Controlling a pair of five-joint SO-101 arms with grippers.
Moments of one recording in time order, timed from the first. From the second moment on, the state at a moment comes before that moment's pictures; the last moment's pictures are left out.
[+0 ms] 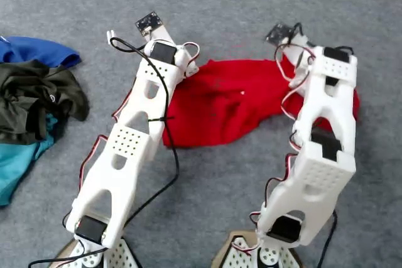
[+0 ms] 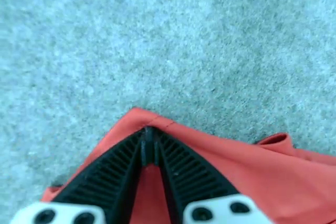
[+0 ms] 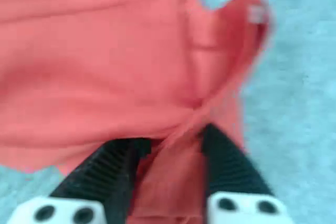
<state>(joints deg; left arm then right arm) 15.9 79.5 -94.3 88.7 40.5 15.5 29.3 -12.2 58.8 55.3</state>
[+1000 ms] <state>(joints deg) 15.9 79.5 -94.3 88.7 40.5 16.0 53.8 -87.9 100.8 50.2</state>
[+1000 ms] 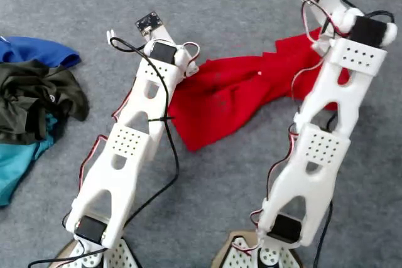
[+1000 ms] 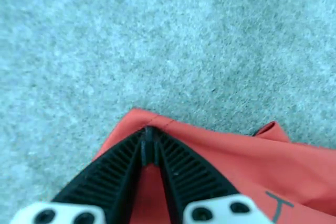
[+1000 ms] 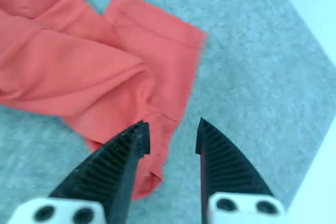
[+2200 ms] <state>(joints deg) 15.9 79.5 -94.3 88.8 40.5 15.0 47.3 -59.7 101.3 42.7</state>
